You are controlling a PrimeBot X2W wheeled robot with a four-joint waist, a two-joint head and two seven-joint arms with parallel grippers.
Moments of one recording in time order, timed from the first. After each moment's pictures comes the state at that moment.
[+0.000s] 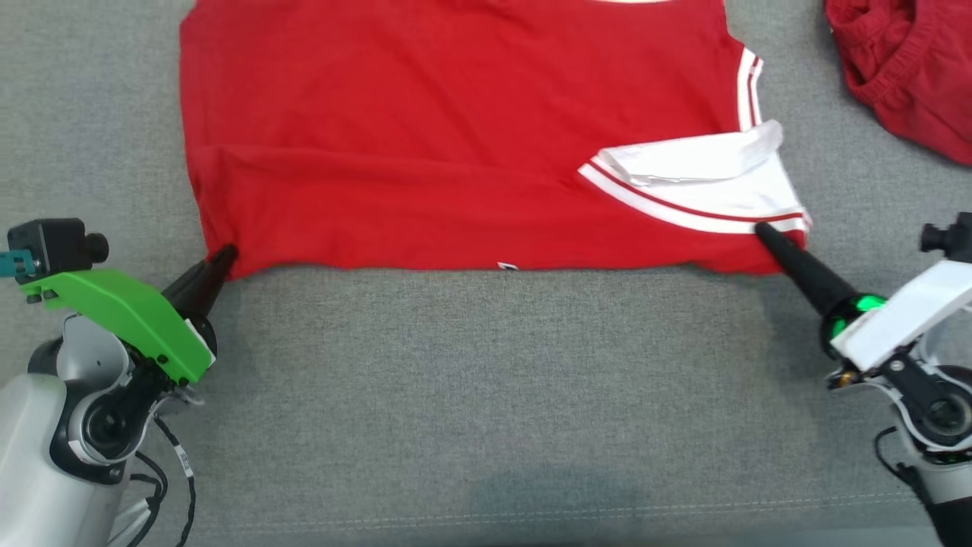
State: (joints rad) left arm -0.38 0.41 -0.32 0.13 -1.09 0.05 0.35; right arm -0.15 -0.33 0.19 -0.03 1.17 0.07 0.31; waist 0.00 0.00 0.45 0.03
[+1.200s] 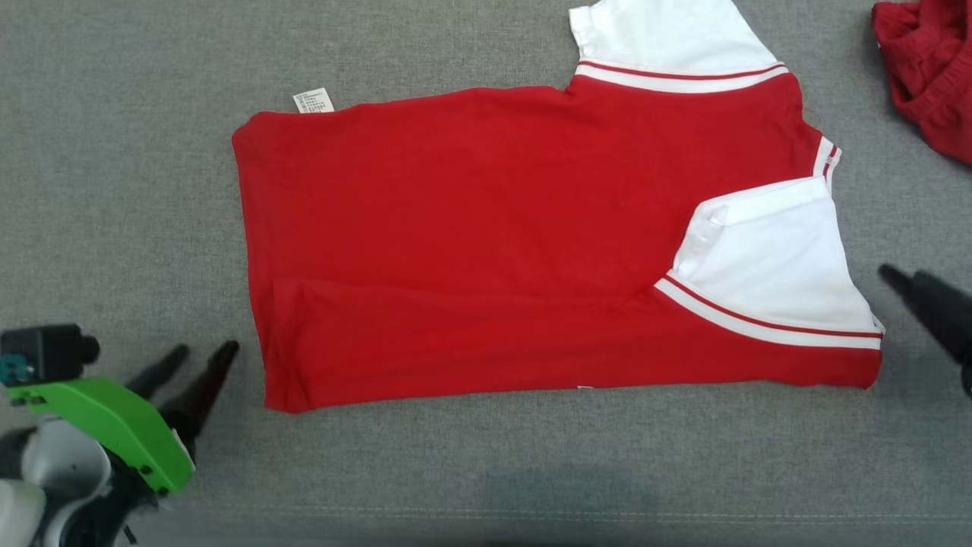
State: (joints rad) left arm -0.08 0.51 -0.29 -0.07 -1.05 0.07 0.33; right arm 0.09 -0.61 0.01 -0.18 1.16 0.02 0.42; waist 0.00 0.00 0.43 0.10
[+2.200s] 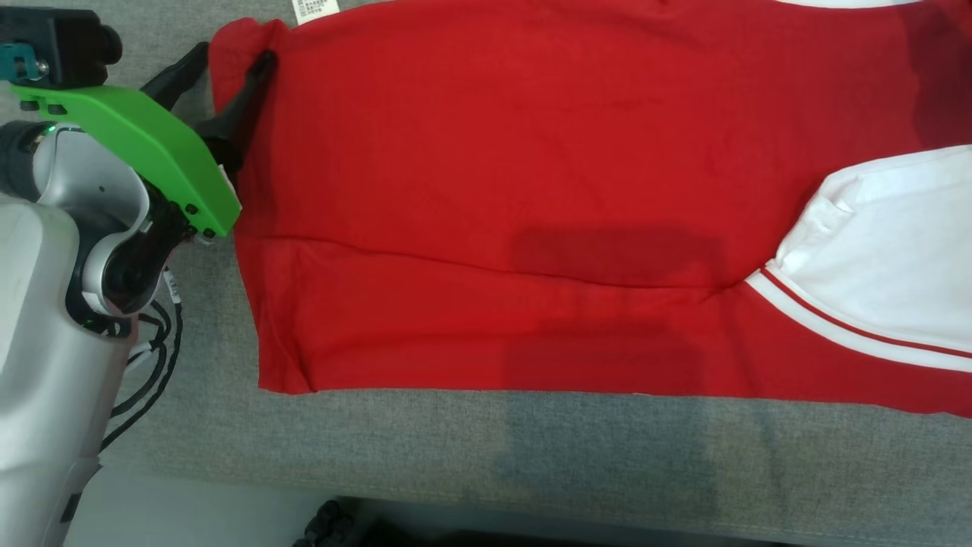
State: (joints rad) left arm -0.72 0.39 -0.43 0.11 -0.85 0.05 0.37; right arm -0.68 -0.65 0.21 -0.12 0.91 -0.04 0.51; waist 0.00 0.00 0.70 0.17
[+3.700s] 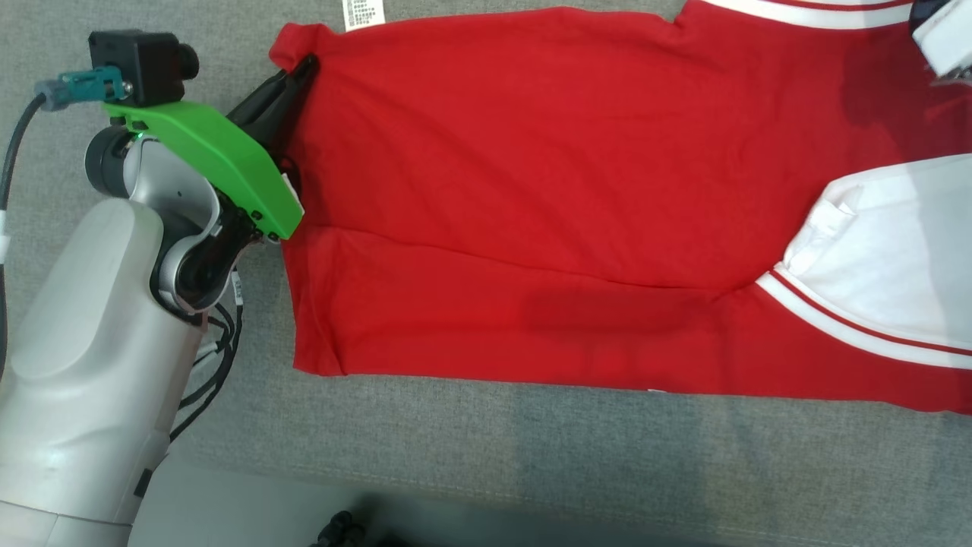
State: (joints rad) left arm -0.79 0.24 -0.48 0.37 -0.86 -0.10 0.17; right arm -0.81 -0.46 0.27 0.14 0.86 0.05 0.30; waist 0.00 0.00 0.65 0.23
